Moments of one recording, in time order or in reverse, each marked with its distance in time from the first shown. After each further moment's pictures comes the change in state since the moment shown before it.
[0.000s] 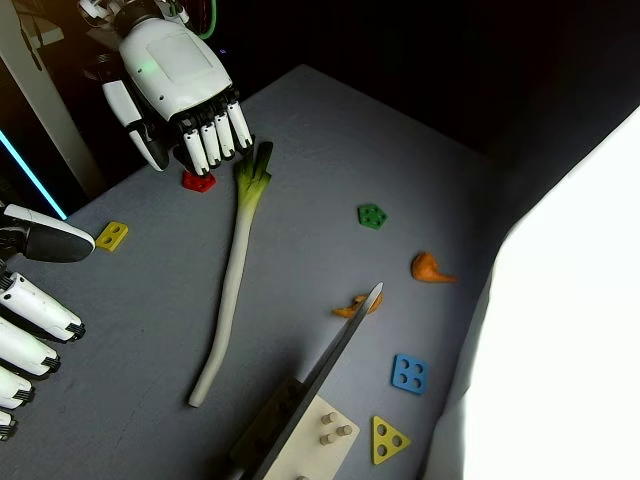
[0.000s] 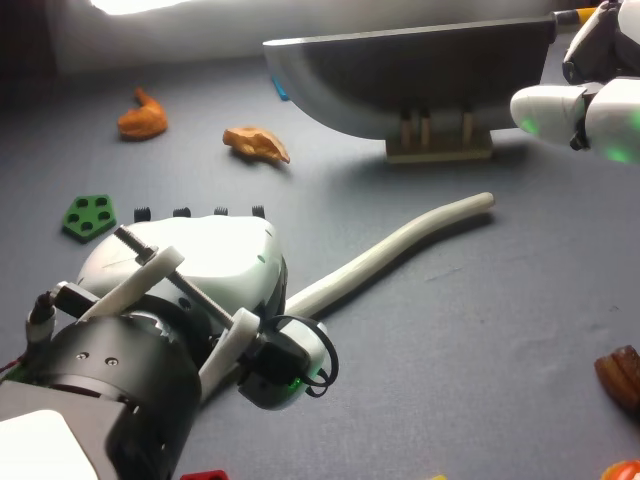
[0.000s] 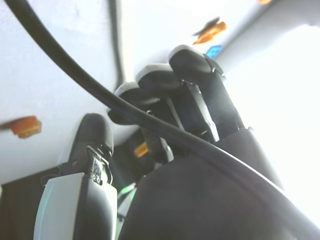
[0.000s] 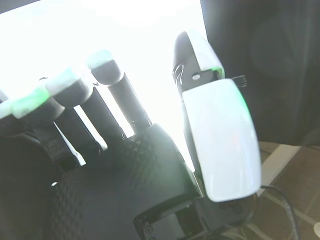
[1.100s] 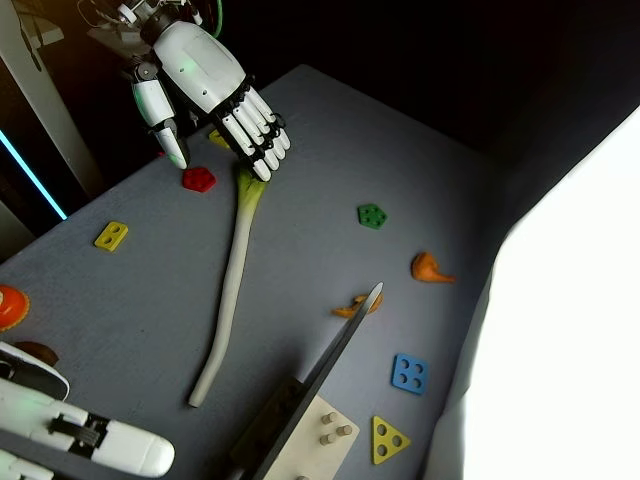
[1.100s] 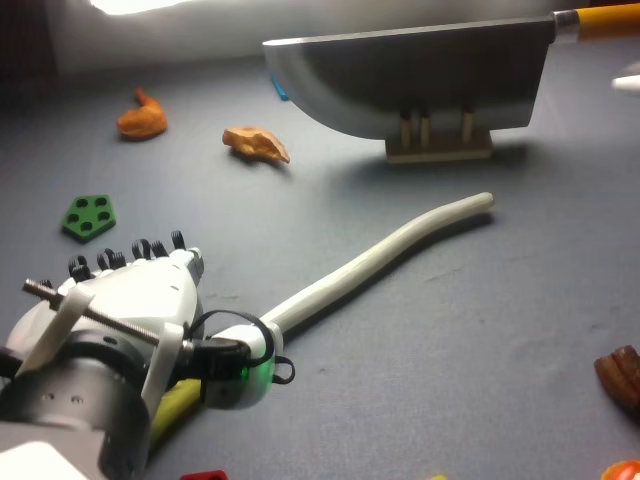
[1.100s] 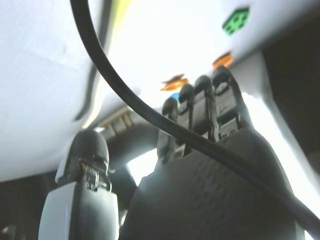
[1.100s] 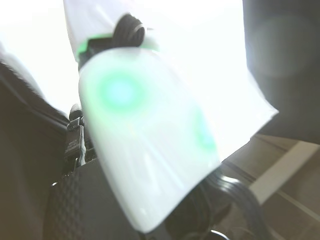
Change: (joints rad) left arm 0.081 -0.005 -0.004 -0.082 0.195 -0.269; right arm 0.003 -0.079 0.250 -0.037 -0.029 0.093
